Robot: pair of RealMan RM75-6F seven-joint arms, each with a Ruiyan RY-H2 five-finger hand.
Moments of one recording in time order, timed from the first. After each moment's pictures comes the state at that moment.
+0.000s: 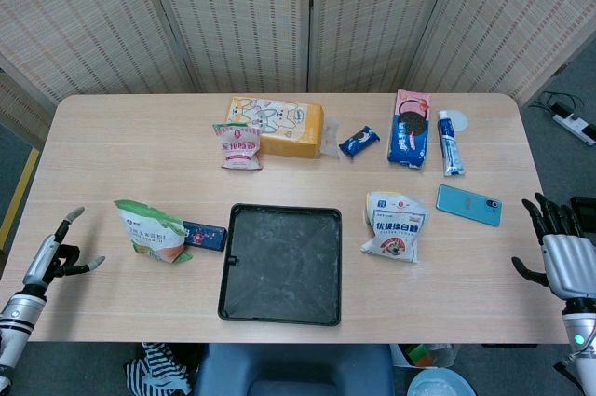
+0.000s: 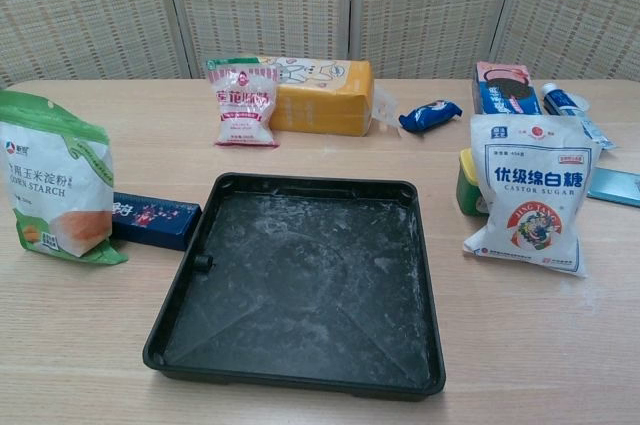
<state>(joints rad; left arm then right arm) -0.32 -1.49 -0.01 -0.76 1.52 1.06 -1.31 0.13 -1.11 0.10 -1.53 -1.37 1.34 0.00</state>
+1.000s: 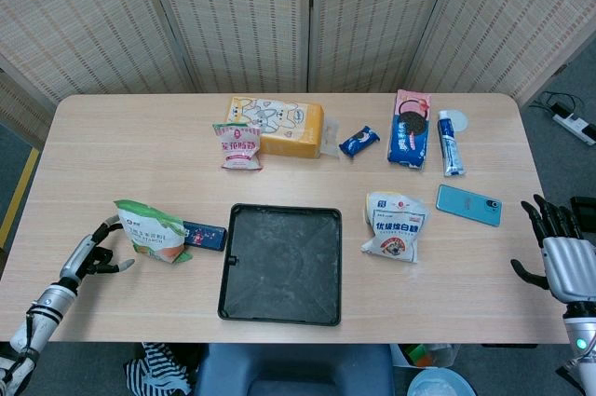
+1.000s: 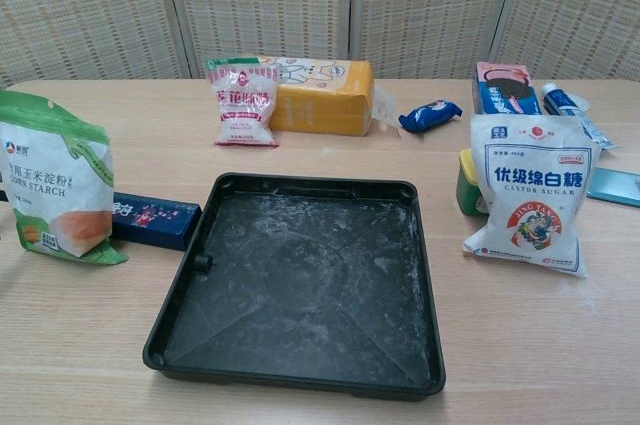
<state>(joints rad) -0.41 -1.61 0.09 -0.59 1.59 0.97 -1.54 0.12 -1.10 0.09 -1.54 -1.40 1.36 0.02</state>
